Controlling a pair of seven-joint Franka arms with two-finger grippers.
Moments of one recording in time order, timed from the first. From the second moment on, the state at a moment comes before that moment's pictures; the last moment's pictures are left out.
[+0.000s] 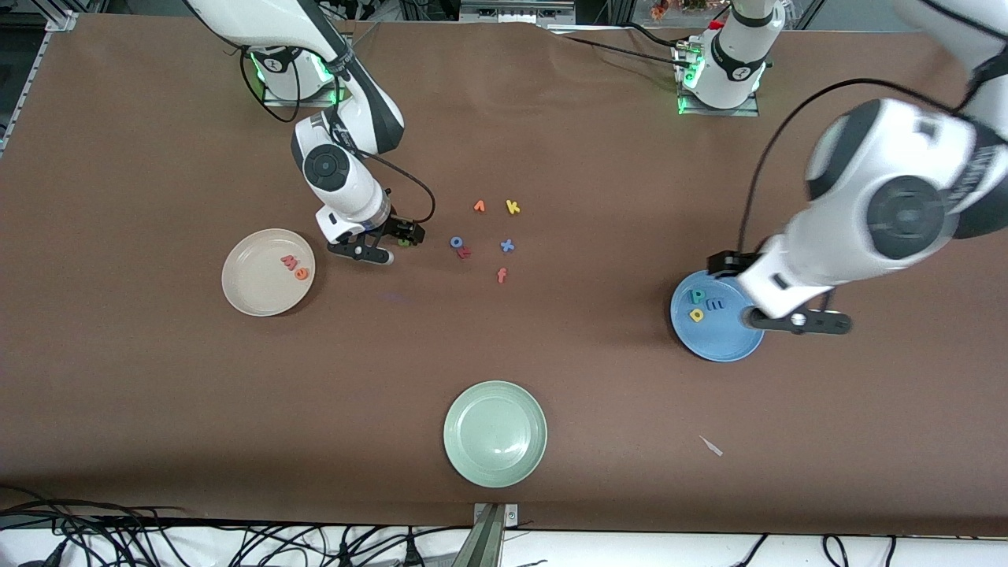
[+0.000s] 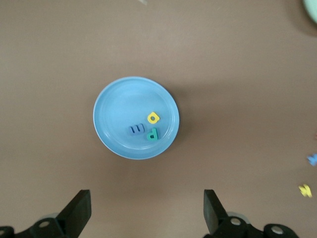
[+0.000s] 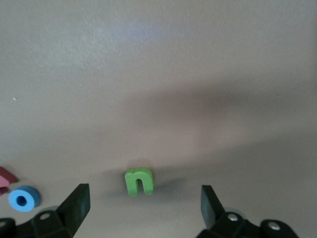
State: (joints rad) left arm 0.27 0.48 -0.60 -1.28 0.21 1.51 -0.19; right arm 0.44 0.38 0.12 -2.25 0.12 2.59 0.66
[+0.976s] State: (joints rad) left arm 0.00 0.04 -0.08 -1.69 -0.03 1.74 -0.03; right arm 0.46 0.42 0.12 -2.25 0.12 2.63 0.67
